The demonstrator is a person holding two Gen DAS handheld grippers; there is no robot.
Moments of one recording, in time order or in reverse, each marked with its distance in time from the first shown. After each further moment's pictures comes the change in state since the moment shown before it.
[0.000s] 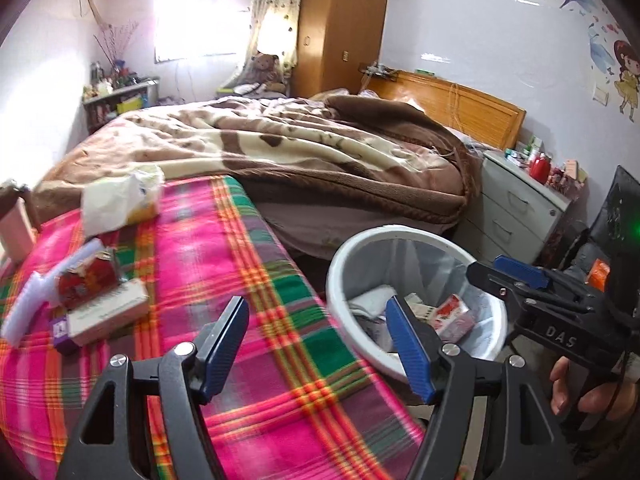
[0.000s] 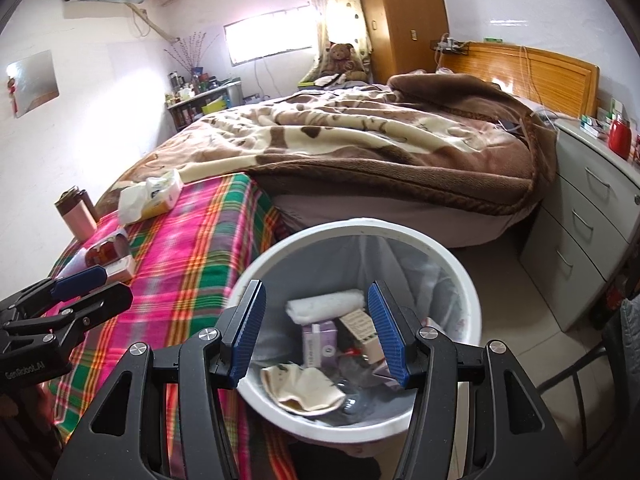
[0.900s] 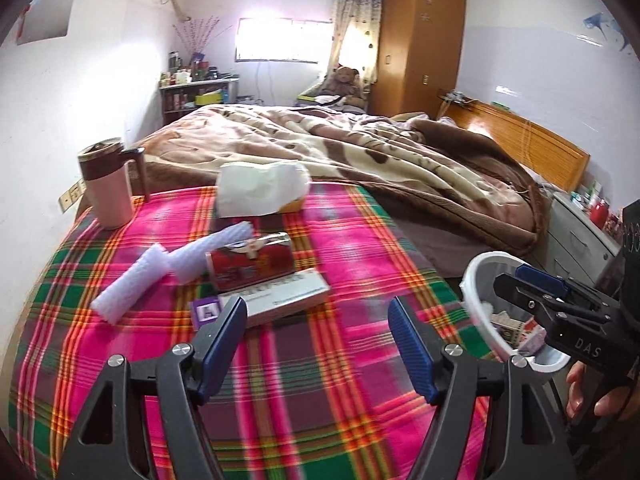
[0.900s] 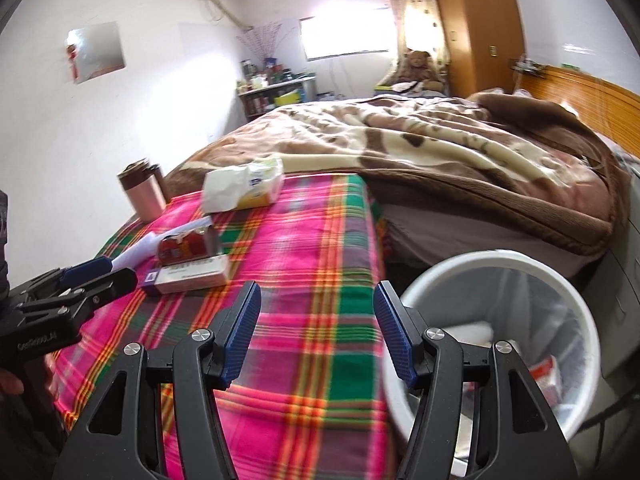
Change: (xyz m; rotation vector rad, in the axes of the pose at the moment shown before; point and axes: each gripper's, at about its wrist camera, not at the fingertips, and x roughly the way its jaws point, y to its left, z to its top) left arm -0.047 0.137 -0.023 -0.156 -0.047 0.199; right arm 0.027 0.104 0.007 -0.140 0.002 0.206
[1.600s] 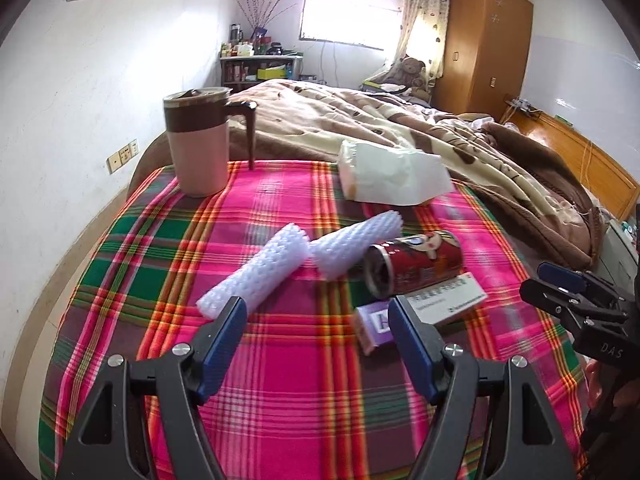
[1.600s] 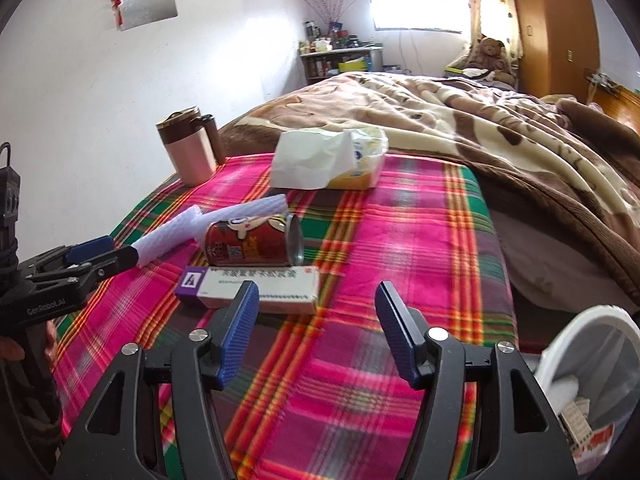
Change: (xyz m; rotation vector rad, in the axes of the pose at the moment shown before) left arm 0.031 0.123 0.000 -0.121 0.065 0.153; right arm 0.080 0.076 0.021 -0.148 0.121 0.157
